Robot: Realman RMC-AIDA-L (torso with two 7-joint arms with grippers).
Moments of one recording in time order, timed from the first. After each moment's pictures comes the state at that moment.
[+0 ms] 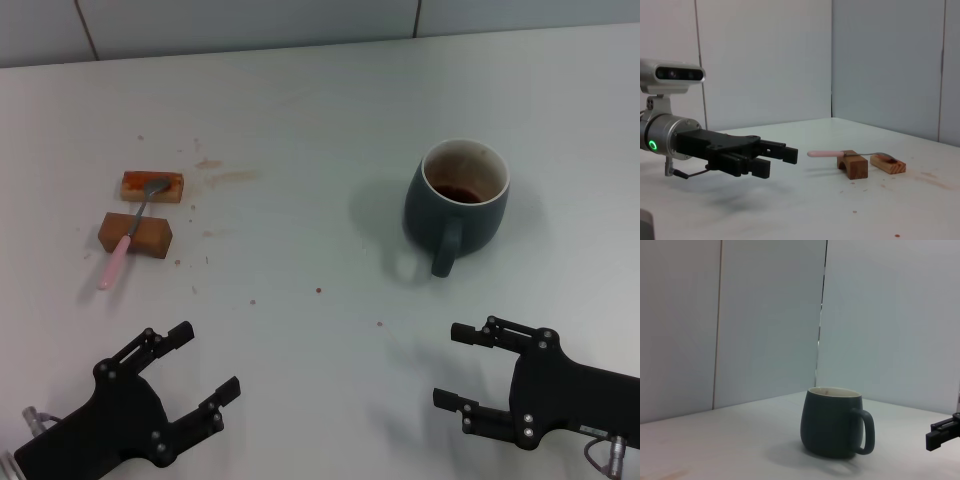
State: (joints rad) left arm -0.17 -2.07 1.04 0.07 1.35 1.60 -0.43; right arm 0.33 2.08 -0.31 -0.24 -2.27 -1.65 0.54
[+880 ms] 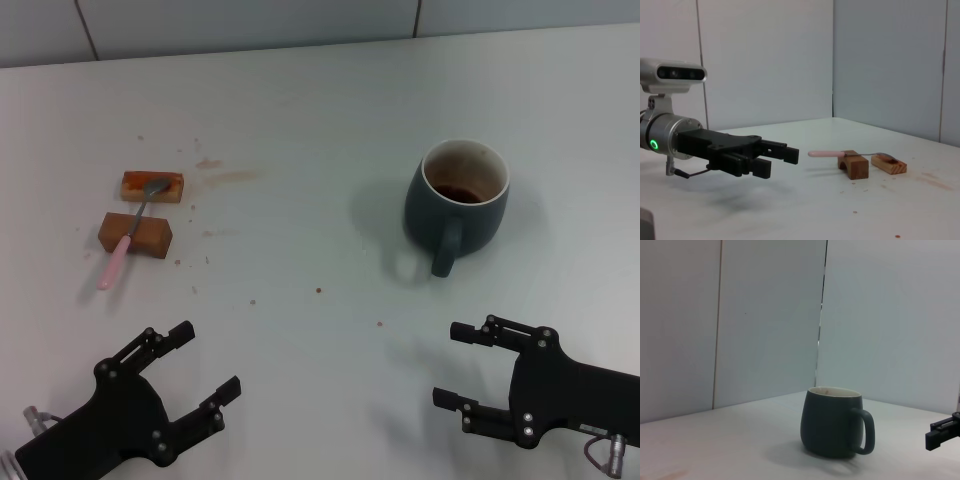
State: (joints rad) left arm -0.17 -2.07 1.04 0.07 1.35 1.60 -0.43; right arm 0.33 2.08 -0.31 -0.24 -2.27 -1.65 0.54
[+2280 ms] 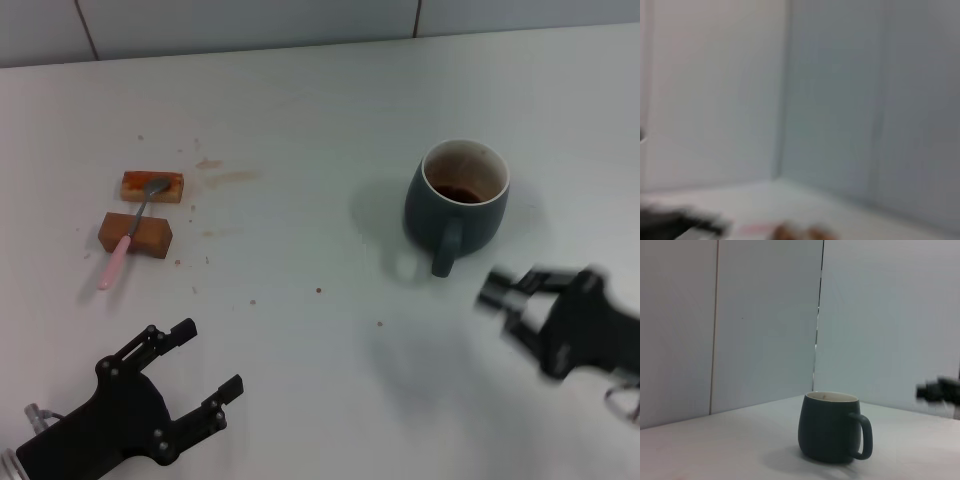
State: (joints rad) left arm -0.18 -2.07 1.04 0.07 1.35 1.61 -0.42; right arm 0.31 2.08 -0.20 -0.24 -2.15 -1.74 0.51
